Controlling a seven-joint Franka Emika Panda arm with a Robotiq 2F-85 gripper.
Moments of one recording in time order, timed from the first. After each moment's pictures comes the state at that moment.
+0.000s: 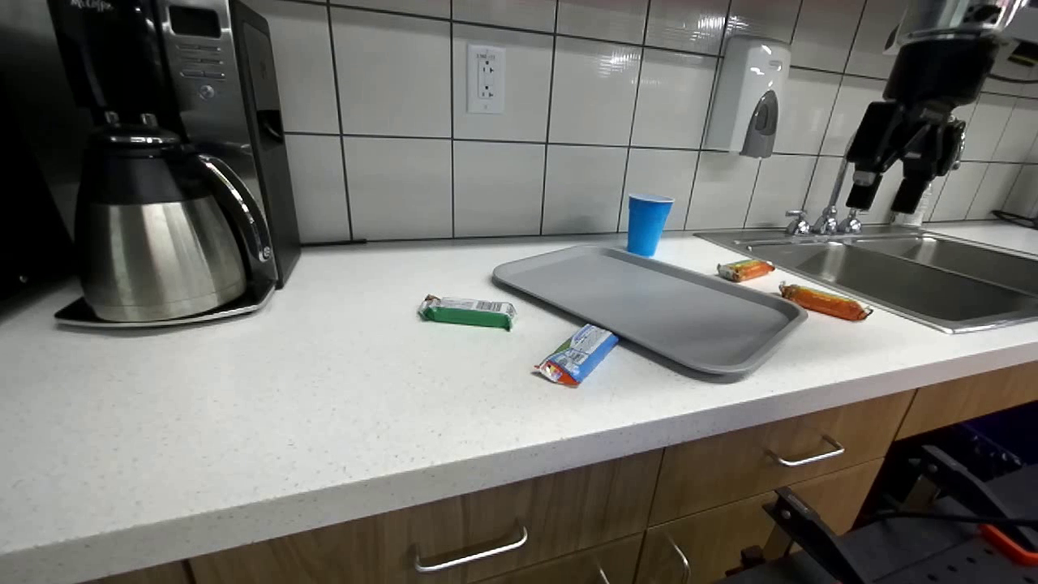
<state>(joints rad) -0.07 -0.43 -0.34 -2.63 -0.10 2.19 -0.46</state>
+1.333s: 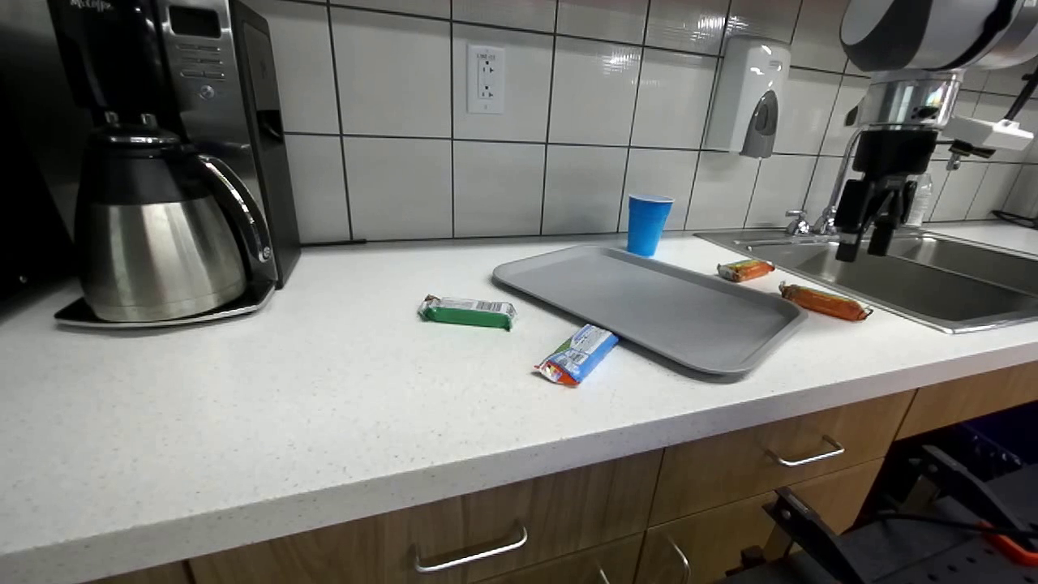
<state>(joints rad) -0.14 0.00 -0.36 -2.42 -0.05 2.37 -0.72</state>
